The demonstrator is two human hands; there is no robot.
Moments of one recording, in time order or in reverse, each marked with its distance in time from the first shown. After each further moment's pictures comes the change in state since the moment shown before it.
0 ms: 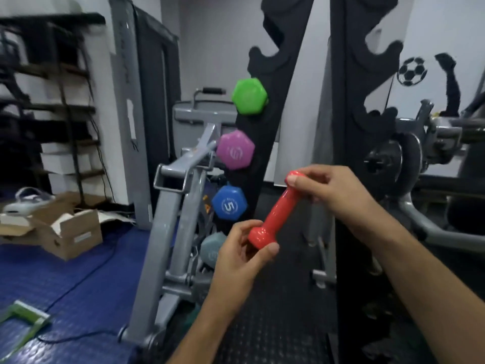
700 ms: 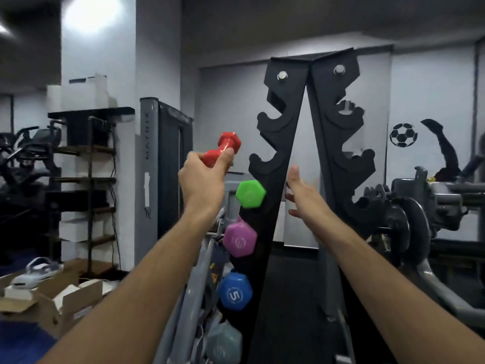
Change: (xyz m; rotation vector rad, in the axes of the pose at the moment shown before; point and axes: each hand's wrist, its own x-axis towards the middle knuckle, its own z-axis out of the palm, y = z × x) left_hand 0.173 0.245 -0.008 0.479 0.542 0.330; right_hand 0.108 -0.089 -0.002 0.083 0.107 0.066
